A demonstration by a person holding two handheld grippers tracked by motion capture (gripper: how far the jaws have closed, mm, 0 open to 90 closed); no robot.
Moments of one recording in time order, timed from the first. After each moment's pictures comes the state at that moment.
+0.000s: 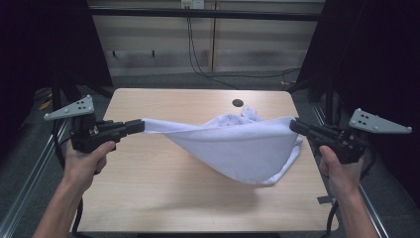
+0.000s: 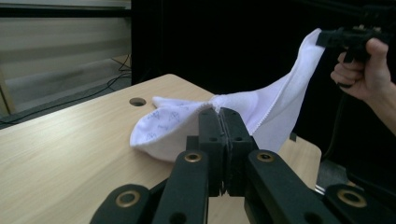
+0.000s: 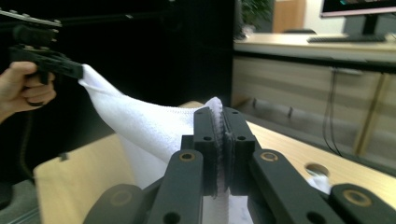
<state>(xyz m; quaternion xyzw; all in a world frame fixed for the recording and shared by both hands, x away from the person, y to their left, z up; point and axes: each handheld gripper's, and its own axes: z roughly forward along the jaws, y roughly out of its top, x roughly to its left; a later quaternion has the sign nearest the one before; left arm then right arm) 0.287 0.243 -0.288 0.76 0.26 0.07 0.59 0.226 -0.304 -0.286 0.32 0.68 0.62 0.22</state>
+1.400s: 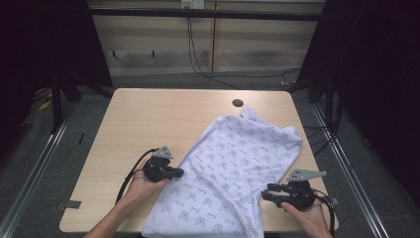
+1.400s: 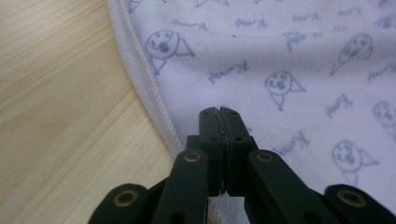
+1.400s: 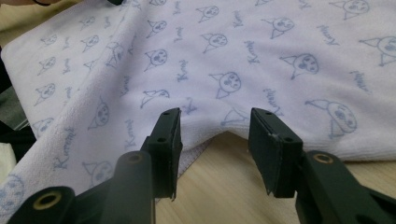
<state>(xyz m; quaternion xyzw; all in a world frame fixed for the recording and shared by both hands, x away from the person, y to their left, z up) 0.332 0.151 -0.497 0.89 0.26 0.02 0.37 0.211 -0.282 -0.481 0.43 0.80 0.42 0.06</state>
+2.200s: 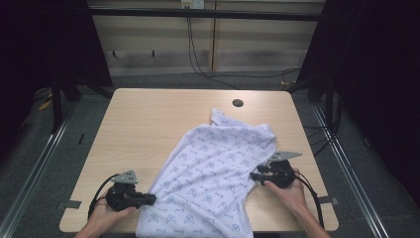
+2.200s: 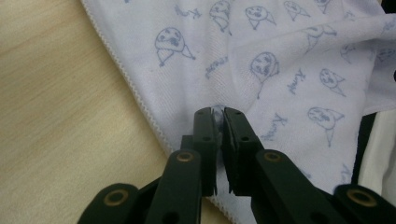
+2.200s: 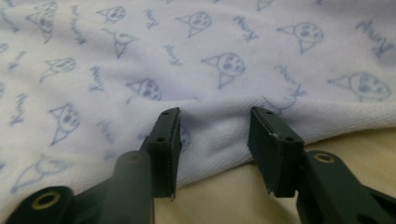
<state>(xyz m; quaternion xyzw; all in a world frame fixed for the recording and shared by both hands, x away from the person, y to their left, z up) 0.265 0.235 -0.498 0.87 0.30 -0.05 0.39 0.283 -0.255 -0.501 0.44 0.81 0.37 0.12</state>
